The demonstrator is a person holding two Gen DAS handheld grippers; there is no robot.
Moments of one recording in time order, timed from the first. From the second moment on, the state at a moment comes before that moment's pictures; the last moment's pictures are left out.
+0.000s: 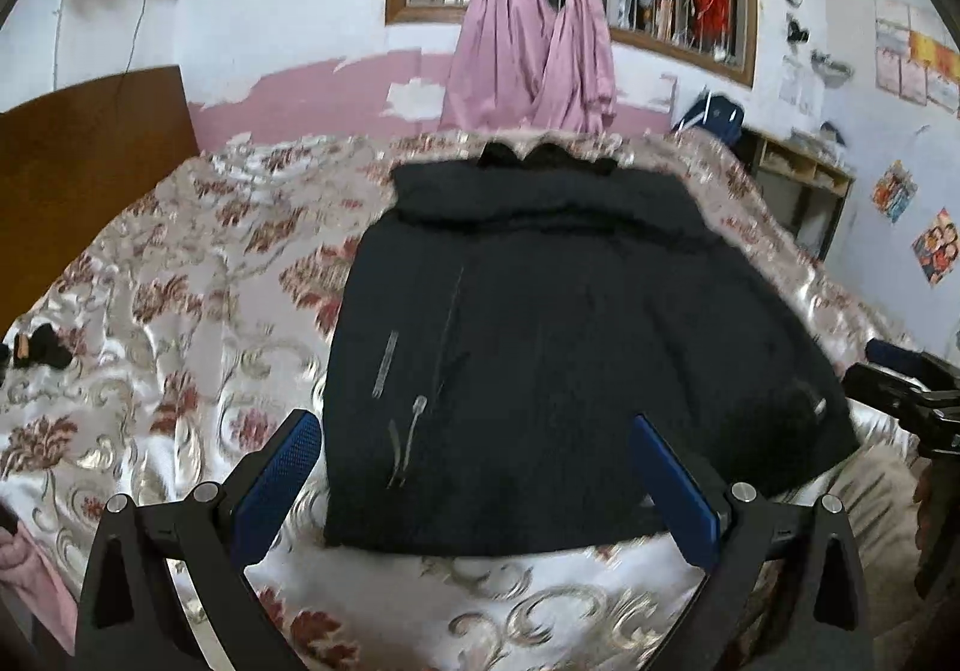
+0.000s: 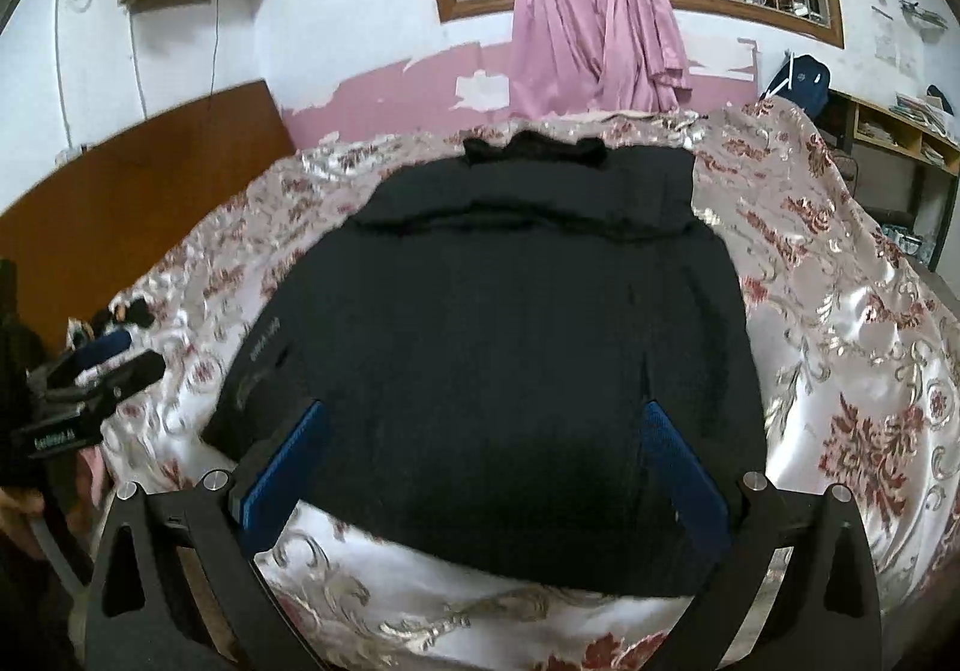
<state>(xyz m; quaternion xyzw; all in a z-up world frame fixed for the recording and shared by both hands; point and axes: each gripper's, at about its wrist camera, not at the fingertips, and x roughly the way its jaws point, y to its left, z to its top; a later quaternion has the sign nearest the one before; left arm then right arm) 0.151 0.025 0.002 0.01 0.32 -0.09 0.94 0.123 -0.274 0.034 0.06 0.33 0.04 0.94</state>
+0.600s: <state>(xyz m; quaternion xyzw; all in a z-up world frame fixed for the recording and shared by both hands) 0.154 0.019 -0.078 0.02 0.45 -0.09 0.89 0.118 -0.249 -0.039 -0.03 0.43 0.03 0.90</state>
